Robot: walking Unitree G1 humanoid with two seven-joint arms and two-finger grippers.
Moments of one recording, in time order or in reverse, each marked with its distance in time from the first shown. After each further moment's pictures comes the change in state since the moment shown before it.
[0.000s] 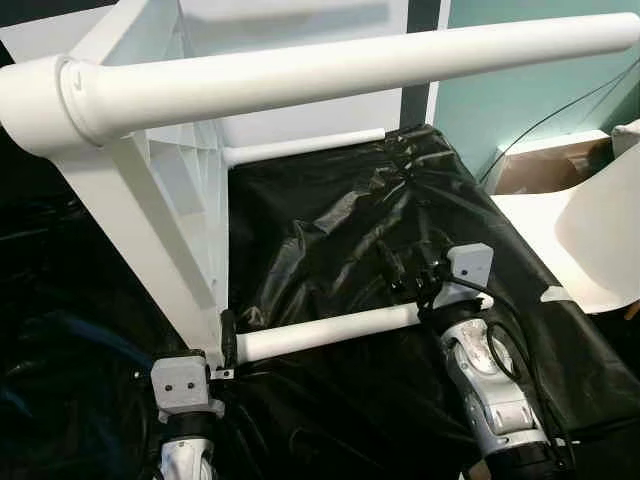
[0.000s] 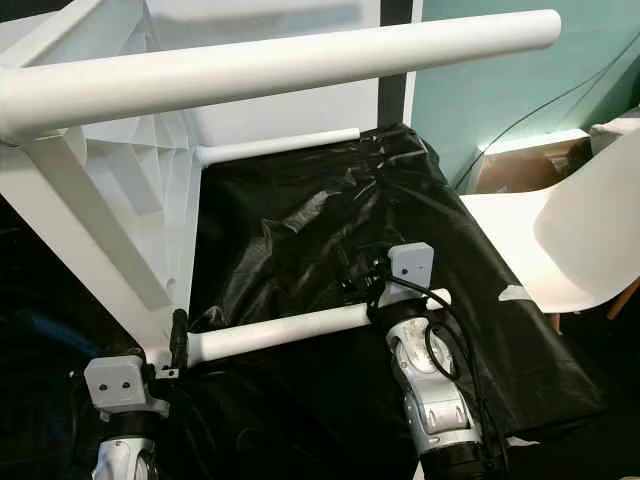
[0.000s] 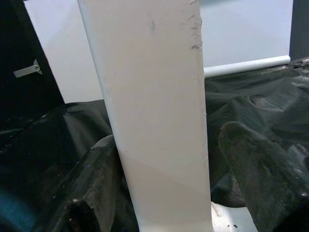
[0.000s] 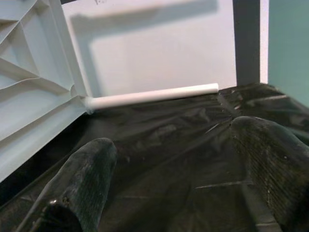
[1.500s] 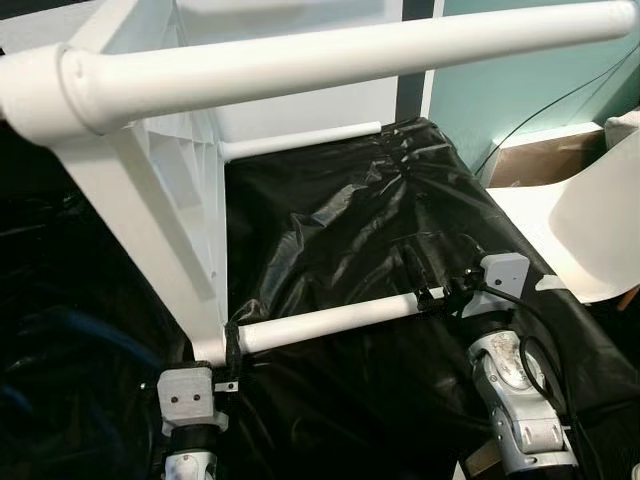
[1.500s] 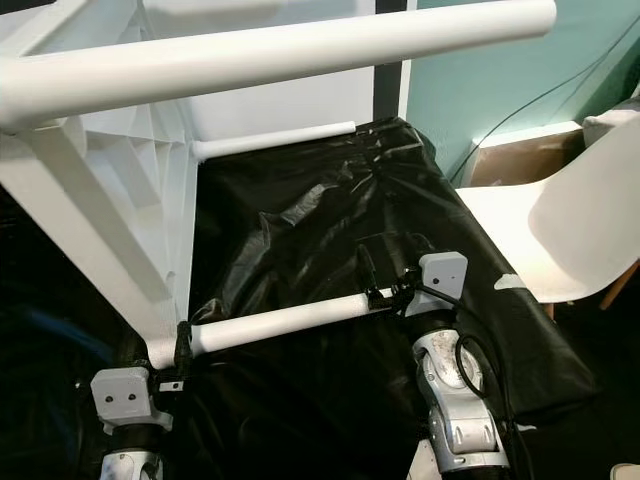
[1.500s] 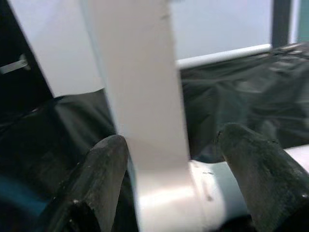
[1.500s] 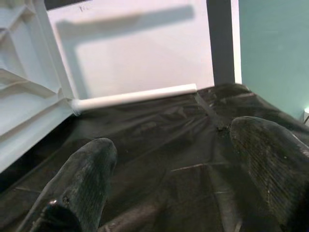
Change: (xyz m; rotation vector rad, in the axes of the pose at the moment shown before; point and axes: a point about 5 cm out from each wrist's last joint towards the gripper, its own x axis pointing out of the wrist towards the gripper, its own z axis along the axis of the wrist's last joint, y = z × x) left arm -0.013 -0.004 -0.006 0.015 0.048 -0.008; right arm -0.018 -0.018 0.005 -0.011 0.016 -0.046
